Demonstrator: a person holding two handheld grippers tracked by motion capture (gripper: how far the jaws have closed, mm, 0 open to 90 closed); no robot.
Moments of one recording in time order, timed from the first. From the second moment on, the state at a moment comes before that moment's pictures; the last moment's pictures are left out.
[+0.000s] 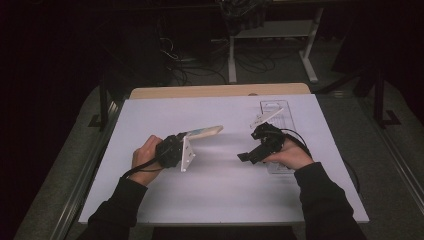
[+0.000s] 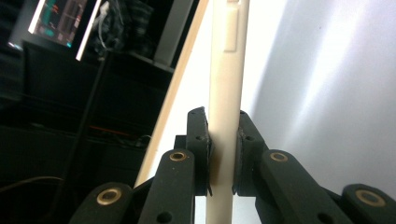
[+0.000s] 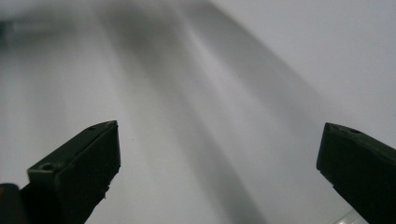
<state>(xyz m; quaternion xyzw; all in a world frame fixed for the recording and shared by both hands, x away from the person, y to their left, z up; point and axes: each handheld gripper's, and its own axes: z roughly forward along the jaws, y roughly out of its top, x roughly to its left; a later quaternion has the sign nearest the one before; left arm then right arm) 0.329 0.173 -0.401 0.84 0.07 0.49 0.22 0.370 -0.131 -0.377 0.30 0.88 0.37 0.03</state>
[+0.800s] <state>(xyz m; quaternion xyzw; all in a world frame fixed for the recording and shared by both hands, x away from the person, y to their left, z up) 0.344 0.187 -0.388 0.86 0.19 0.37 0.29 0.371 -0.131 -0.377 0.30 0.88 0.37 0.03</state>
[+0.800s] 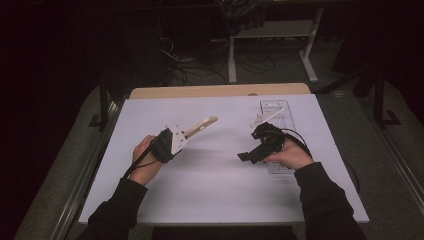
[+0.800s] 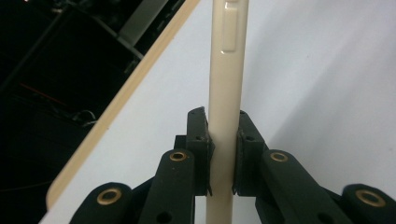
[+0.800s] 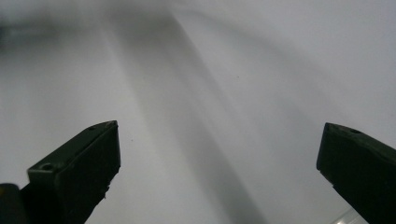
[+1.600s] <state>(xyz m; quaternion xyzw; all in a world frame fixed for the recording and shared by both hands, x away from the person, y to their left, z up) 0.357 0.201 -0.382 0.84 0.28 0.26 0.37 0.371 -0.132 -0.377 0.30 0.88 0.37 0.03</state>
